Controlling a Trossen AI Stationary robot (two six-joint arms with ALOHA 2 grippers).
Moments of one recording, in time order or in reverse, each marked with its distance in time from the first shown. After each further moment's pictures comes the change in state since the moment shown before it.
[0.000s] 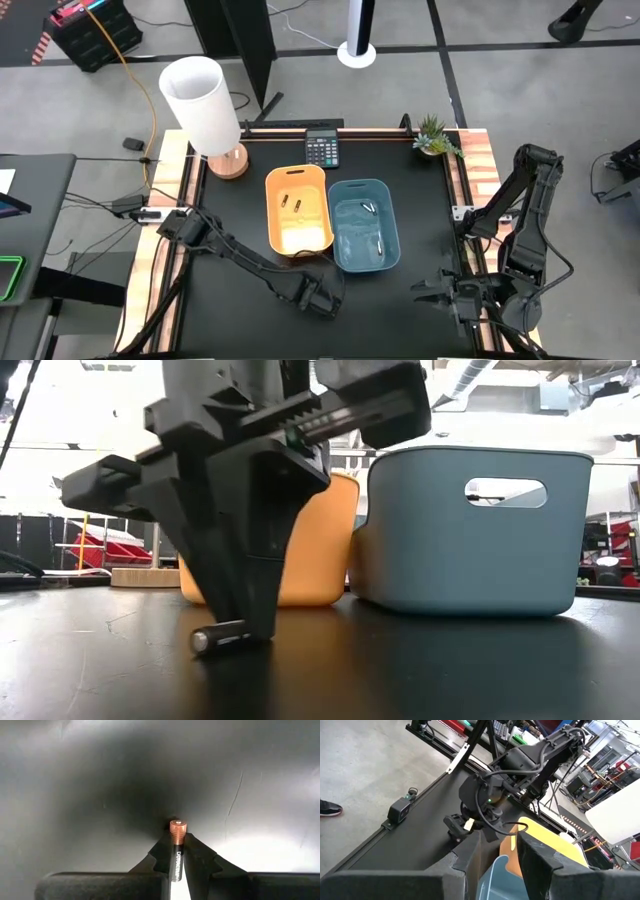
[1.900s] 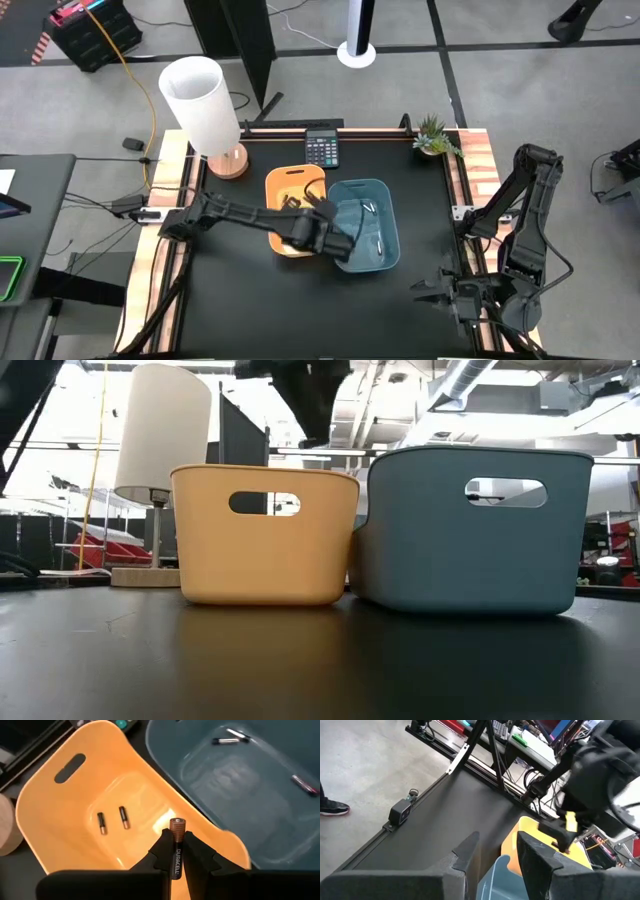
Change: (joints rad) left arm 0.234 -0.030 0.579 -0.732 -0.594 0.545; right arm 0.000 0.000 0.000 0.001 0.000 0.019
